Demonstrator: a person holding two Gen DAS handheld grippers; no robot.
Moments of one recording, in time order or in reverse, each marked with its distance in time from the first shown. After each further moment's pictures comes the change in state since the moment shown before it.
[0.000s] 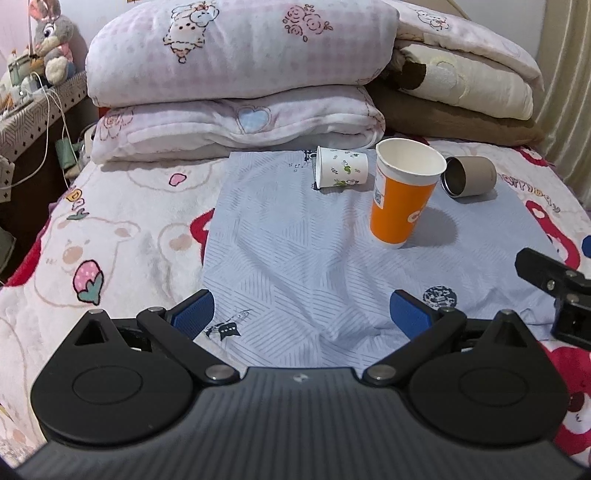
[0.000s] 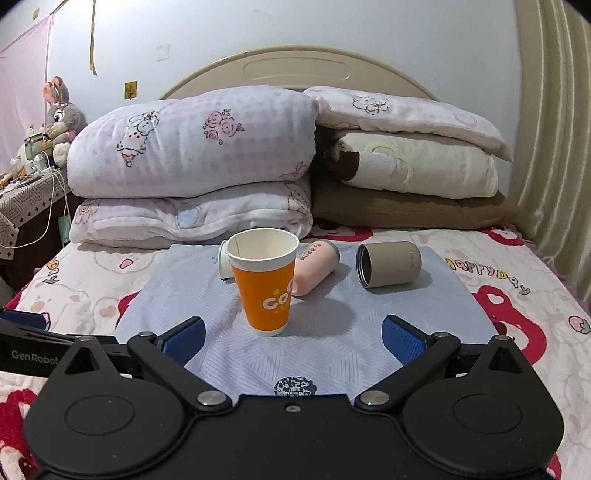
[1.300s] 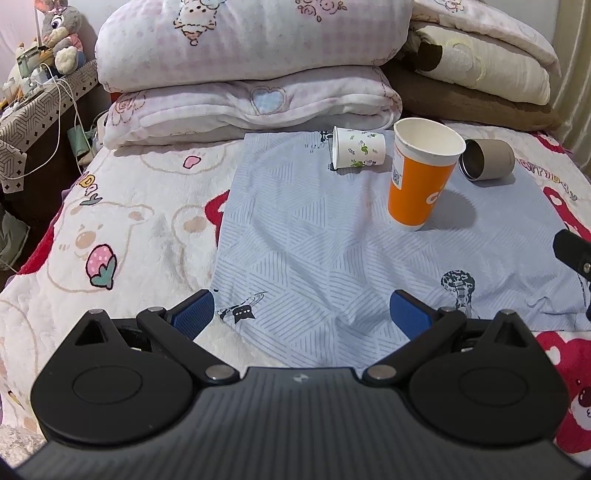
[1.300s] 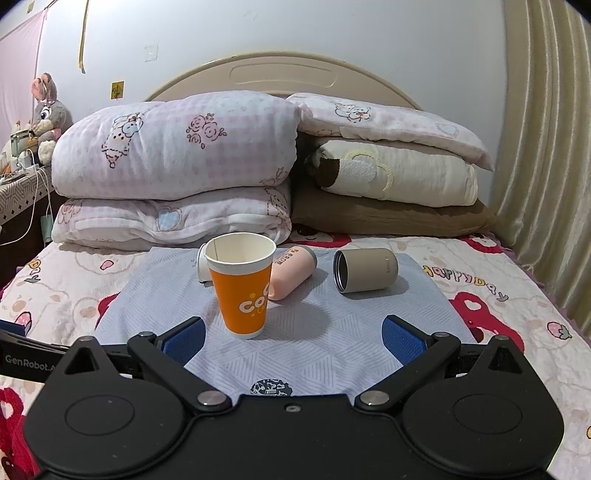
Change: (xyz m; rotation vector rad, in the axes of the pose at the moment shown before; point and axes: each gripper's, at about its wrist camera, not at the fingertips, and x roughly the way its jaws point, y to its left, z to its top) left arm 0.007 0.000 -0.003 0.006 0.058 0.062; right arm -0.005 -0.005 -0.001 -0.015 -0.022 -0.067
